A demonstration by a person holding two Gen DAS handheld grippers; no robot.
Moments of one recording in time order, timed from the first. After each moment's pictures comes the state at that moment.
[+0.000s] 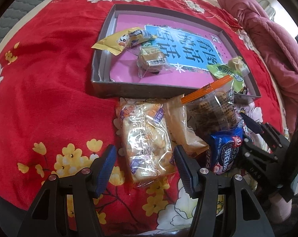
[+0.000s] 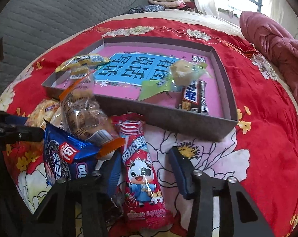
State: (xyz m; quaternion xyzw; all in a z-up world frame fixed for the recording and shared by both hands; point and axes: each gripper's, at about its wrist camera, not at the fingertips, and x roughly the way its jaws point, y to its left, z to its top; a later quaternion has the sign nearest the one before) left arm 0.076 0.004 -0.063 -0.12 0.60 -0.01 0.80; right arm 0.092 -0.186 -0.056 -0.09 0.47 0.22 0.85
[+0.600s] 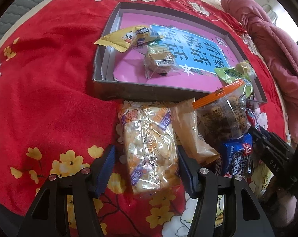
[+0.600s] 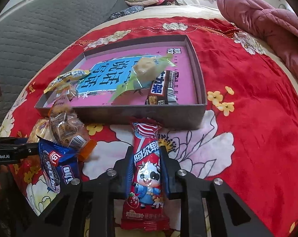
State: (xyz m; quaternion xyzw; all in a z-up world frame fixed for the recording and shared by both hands) left arm 0.077 0.014 -0.078 -0.13 0.58 0.00 0.80; right arm 0.101 -0.220 -0.056 -0.01 0.49 0.19 0.85
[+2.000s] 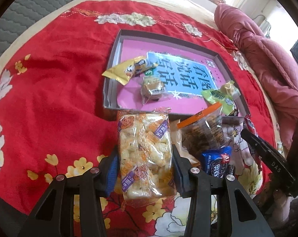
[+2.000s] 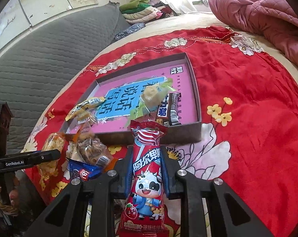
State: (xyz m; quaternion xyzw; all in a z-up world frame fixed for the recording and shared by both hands) left arm 0.068 0.016 -0.035 -0.14 0.53 0.00 0.84; right arm 0.095 -0.244 -0.027 0.09 0.45 0.23 0.86
